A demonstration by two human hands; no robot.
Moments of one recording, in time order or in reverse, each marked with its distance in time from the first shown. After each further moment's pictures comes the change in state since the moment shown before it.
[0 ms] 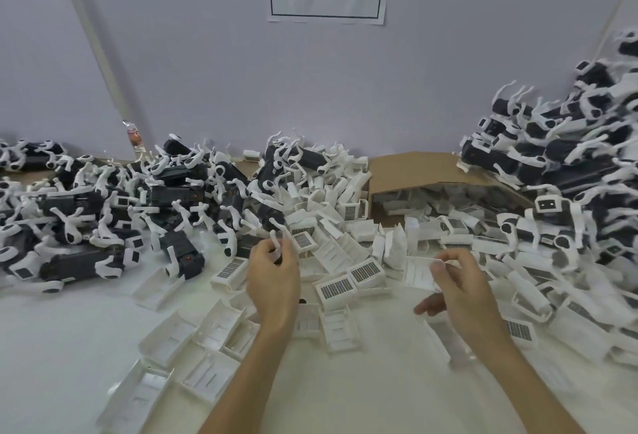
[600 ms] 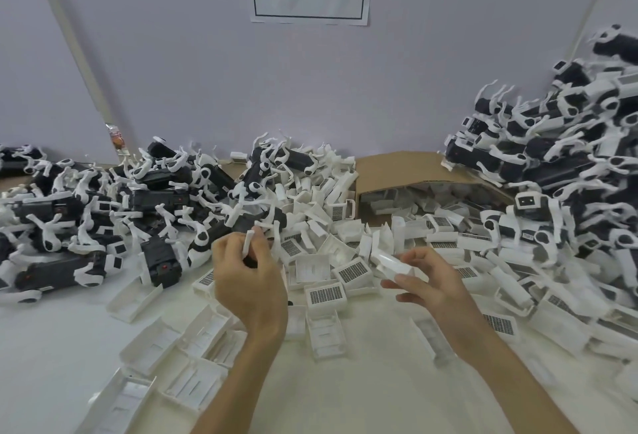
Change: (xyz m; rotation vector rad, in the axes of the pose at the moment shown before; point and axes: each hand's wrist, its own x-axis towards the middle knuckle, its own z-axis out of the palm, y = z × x) left_hand -0.011 0.014 -0.002 -0.016 0.341 0.307; right_hand -0.003 -0.008 0.001 0.271 -0.233 0.080
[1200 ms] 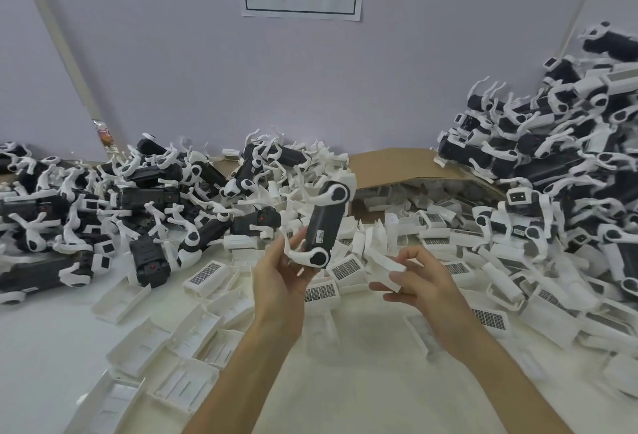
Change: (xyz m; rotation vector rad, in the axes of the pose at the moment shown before) left_hand -0.016 0.018 0.007 -0.914 -0.530 -0.835; right_hand -0.001 -0.002 0.003 0.103 -0.017 0.058
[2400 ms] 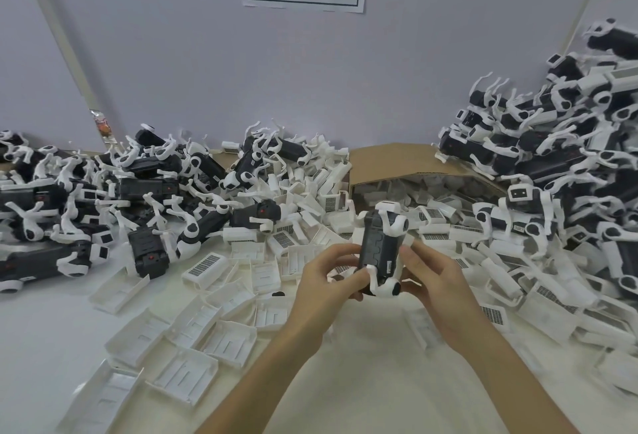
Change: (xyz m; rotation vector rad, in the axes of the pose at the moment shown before) left_hand -0.023 -0.025 0.006 0.675 -0.358 -0.025; right_hand 0.000 0.000 -0.002 -0.032 0.046 -0.092
